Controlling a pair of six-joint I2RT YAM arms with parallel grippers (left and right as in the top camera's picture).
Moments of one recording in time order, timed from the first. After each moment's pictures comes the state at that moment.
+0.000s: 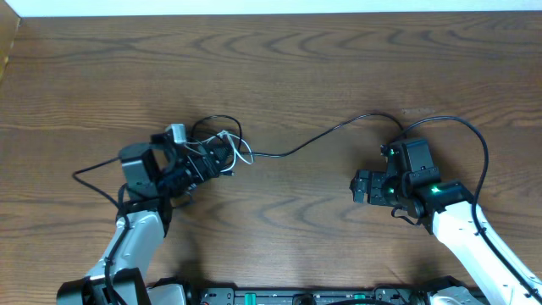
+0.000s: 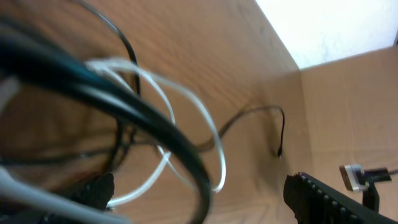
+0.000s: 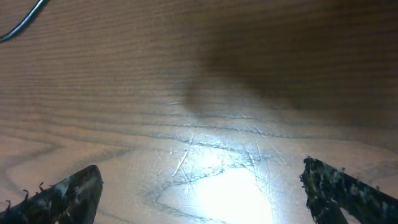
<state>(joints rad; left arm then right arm) 0.18 1.32 0.41 0.19 0.86 -0.53 0.28 1.22 0.64 -0.57 -0.14 0.41</state>
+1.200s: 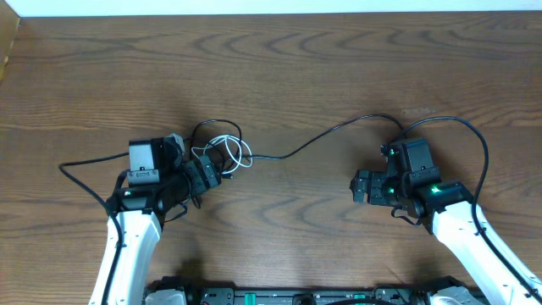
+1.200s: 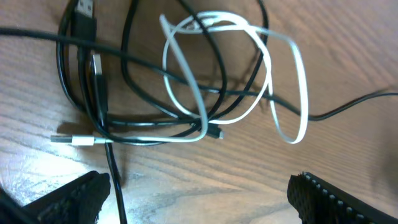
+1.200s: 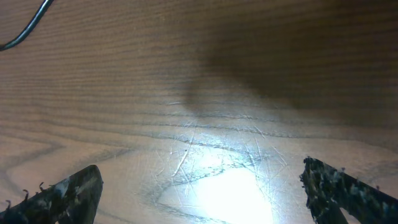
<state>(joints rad) 0.07 1.14 0.66 -0.62 0.31 -0.38 0.28 1.22 0.64 -0.57 -0.14 0.41</state>
